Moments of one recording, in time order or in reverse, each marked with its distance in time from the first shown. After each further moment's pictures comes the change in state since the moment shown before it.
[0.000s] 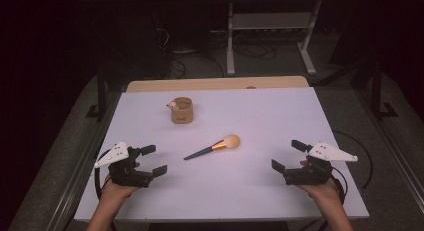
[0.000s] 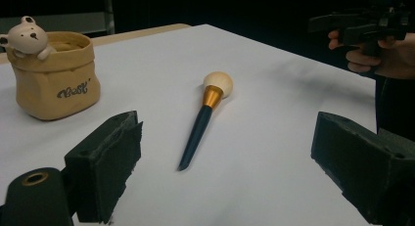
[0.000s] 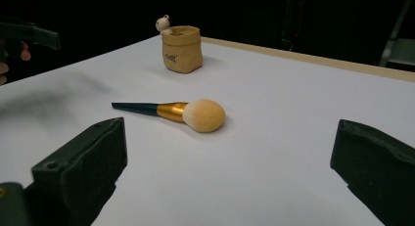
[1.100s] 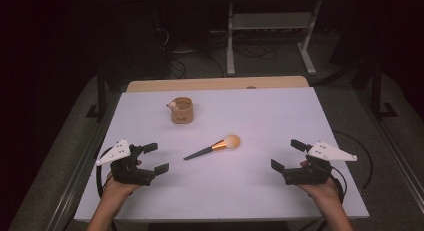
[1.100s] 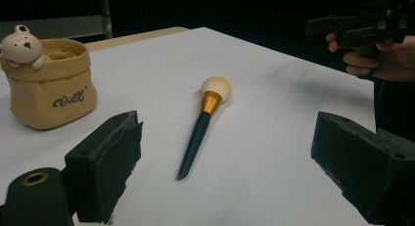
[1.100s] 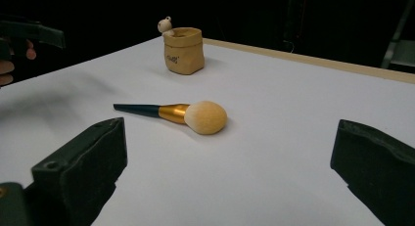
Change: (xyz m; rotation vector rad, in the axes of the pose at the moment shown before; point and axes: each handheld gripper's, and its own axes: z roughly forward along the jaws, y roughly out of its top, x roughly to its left) left arm 0.001 0.005 0.006 -0.003 -0.011 0.011; right arm 0.001 0.001 0.001 -0.004 0.004 0.000
